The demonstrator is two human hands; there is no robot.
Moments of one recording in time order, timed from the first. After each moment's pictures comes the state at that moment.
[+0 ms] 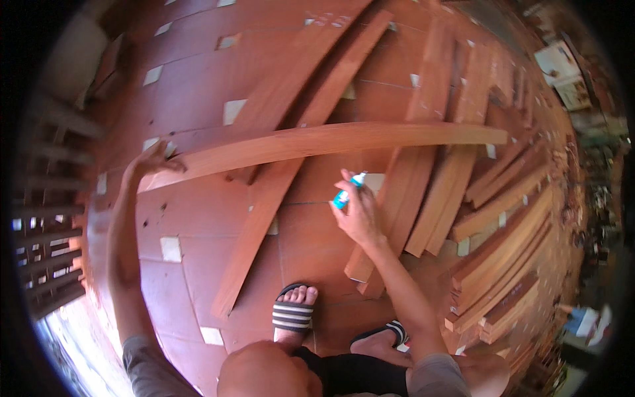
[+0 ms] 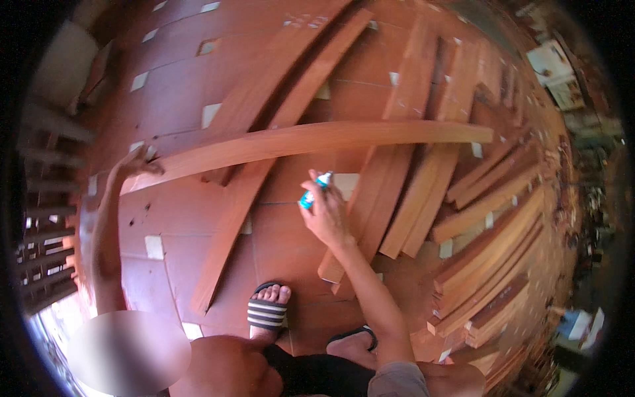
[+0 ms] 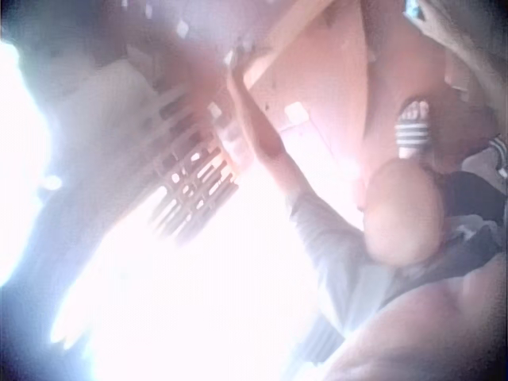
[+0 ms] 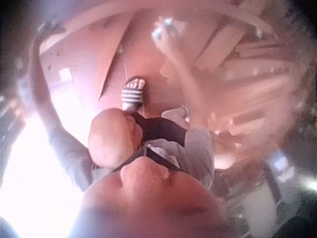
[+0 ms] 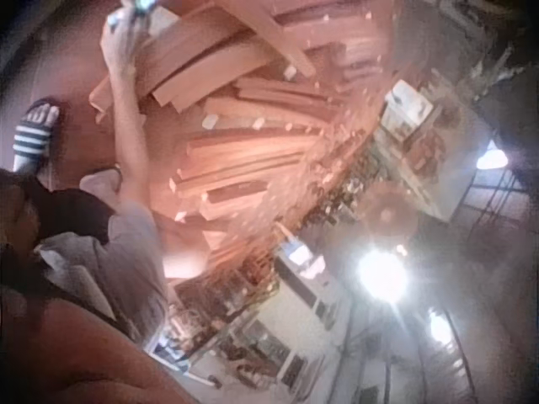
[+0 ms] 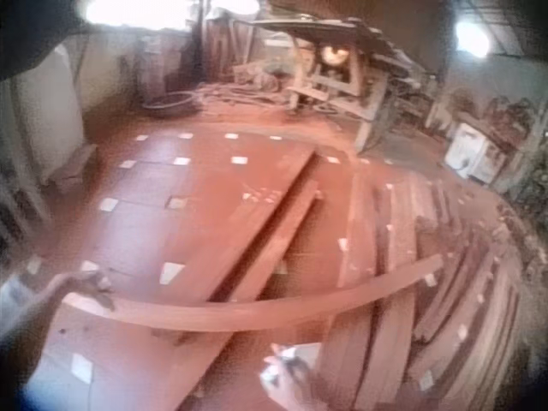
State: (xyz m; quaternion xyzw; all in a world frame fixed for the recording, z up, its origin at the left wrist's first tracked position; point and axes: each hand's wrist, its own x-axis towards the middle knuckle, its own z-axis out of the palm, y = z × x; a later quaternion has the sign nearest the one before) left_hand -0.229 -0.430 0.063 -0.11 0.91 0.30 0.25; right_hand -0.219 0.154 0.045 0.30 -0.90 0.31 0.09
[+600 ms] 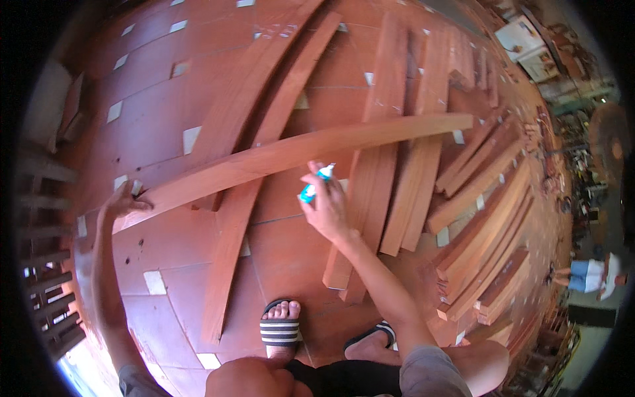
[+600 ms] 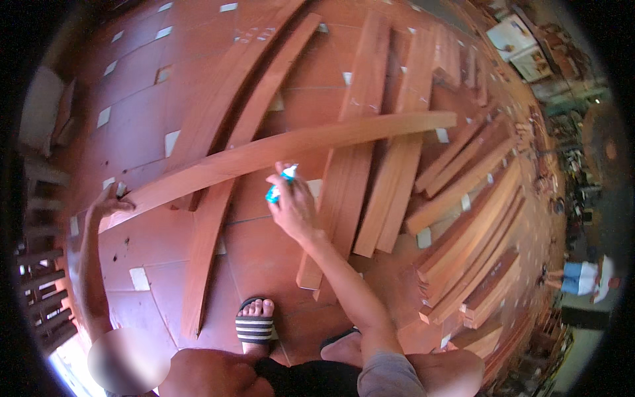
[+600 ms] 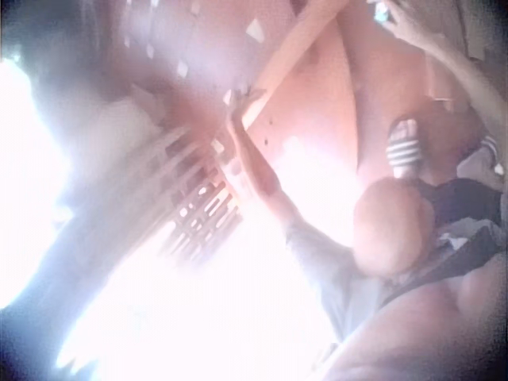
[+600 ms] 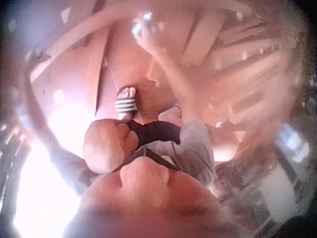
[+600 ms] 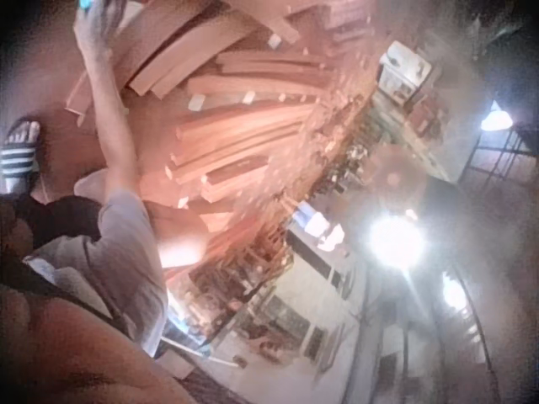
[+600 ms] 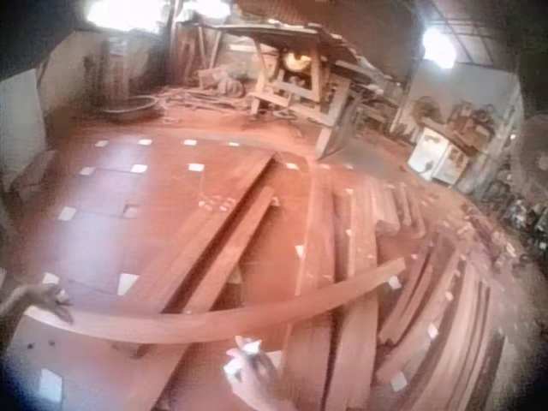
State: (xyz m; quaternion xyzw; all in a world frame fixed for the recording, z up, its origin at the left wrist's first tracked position) left_hand -0.205 -0.462 0.051 -0.17 0.85 0.41 0.27; right_hand -0.249 0.143 0.067 0.26 -0.90 0.33 0.13
